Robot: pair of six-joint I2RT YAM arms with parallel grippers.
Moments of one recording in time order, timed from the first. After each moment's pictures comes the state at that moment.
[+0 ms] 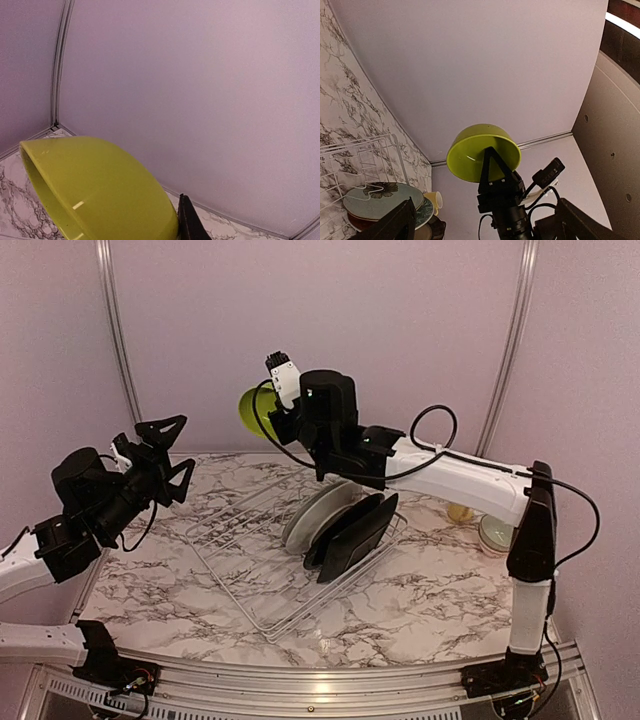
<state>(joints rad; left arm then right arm) -0.79 0.84 0.72 0.22 -0.35 -1.41 1.01 2.01 1.92 0.07 0.64 -0.27</state>
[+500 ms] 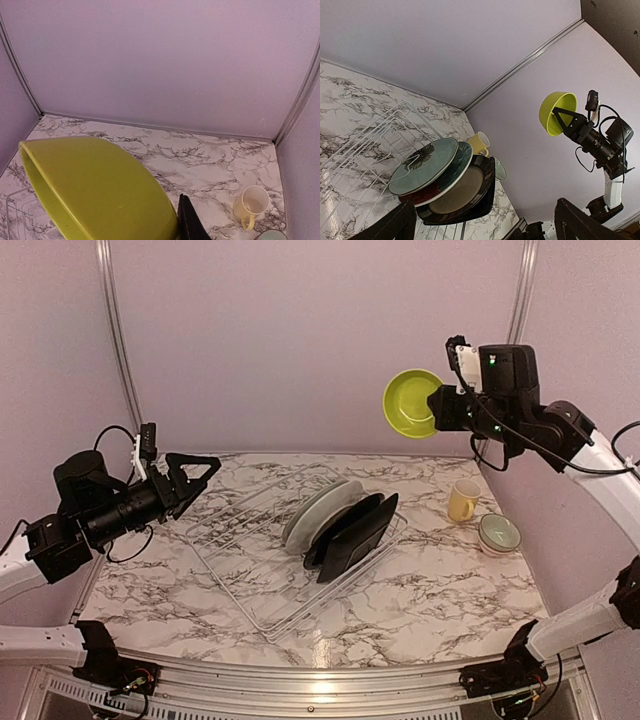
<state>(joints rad) -0.79 0.78 0.73 -0.01 -0.01 -0.88 0.72 1.33 1.61 -0.54 0.43 0.19</state>
